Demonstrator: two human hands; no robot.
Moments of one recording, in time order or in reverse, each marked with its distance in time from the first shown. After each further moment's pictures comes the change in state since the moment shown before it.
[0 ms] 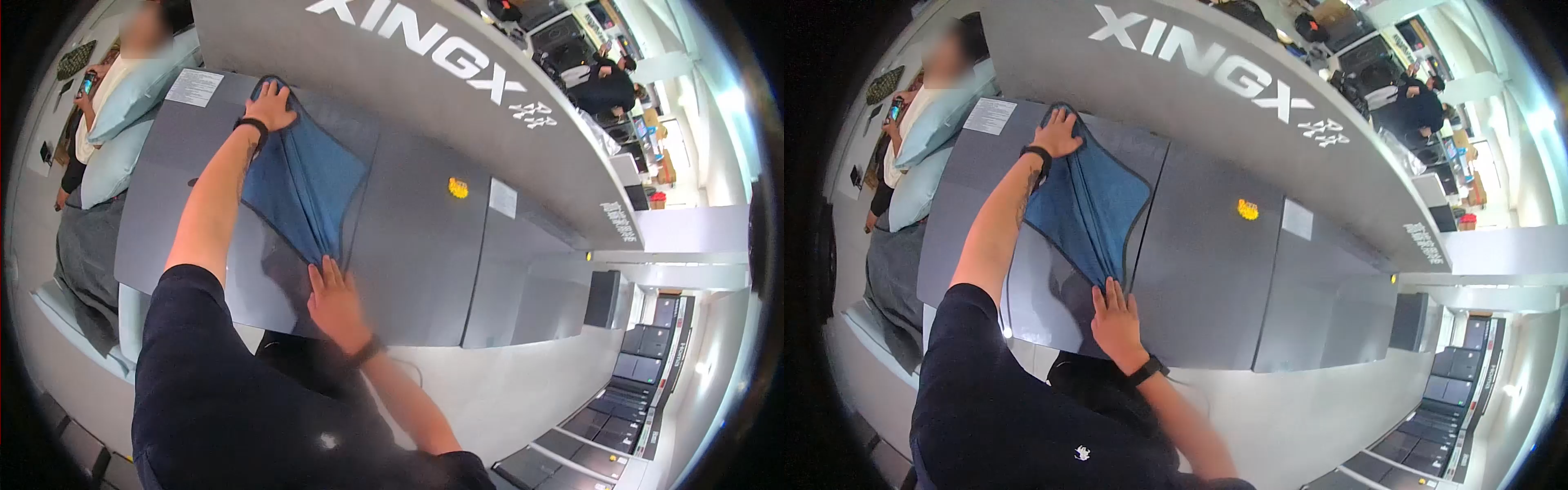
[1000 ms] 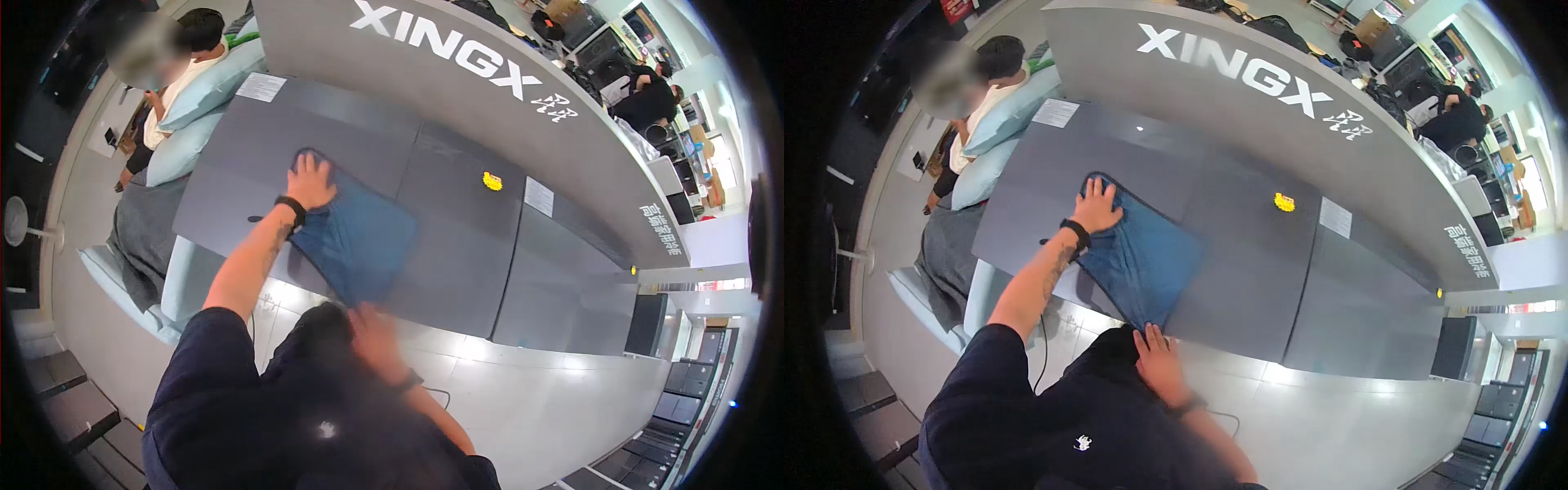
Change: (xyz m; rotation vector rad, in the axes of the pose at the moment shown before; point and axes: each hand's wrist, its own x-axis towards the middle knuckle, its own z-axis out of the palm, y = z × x) left_hand -0.226 0.034 0.038 0.078 0.010 0.001; right_hand -0.156 0.006 0.001 0.074 -0.250 -0.105
